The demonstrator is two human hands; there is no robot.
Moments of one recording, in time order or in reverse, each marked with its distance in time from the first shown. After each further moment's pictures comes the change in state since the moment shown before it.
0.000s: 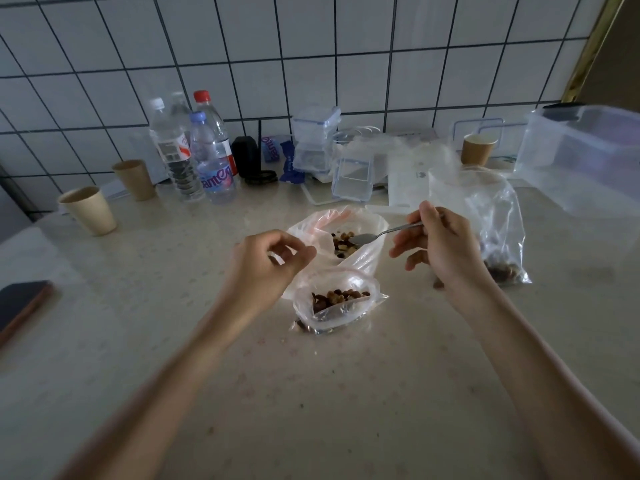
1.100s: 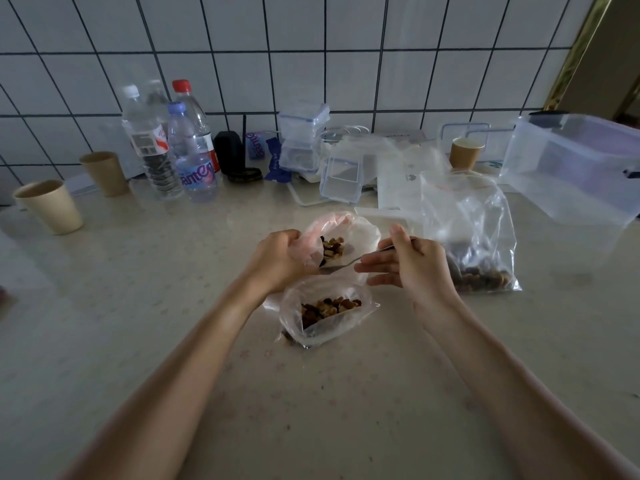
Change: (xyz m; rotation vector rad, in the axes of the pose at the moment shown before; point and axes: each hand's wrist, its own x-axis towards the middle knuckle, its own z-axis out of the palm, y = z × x) left_hand 0.050 -0.016 0.044 0.081 -0.260 -0.169; right_hand 0.004 0.032 0.018 0.038 -0.008 0.142
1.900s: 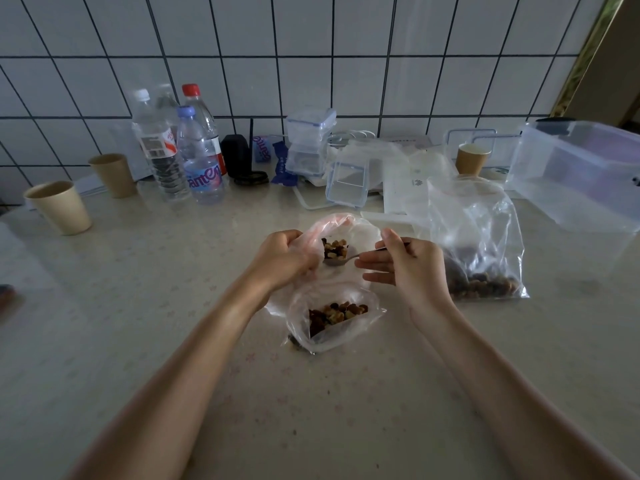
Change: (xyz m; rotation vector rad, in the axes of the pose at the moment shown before) left_hand -0.002 0.004 -0.008 -0.265 -0.022 -0.124; right_hand 0.003 0.004 0.015 0.005 0.049 -0.070
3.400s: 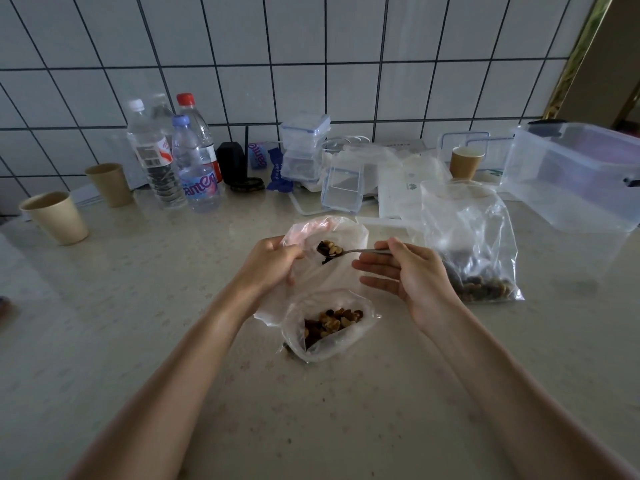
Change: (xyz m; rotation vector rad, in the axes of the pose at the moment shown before) left_hand 0.004 -0.004 -0.004 -0.121 0.035 -0.054; right_hand -0.001 -0.012 -0.011 0.248 -0.039 0.235
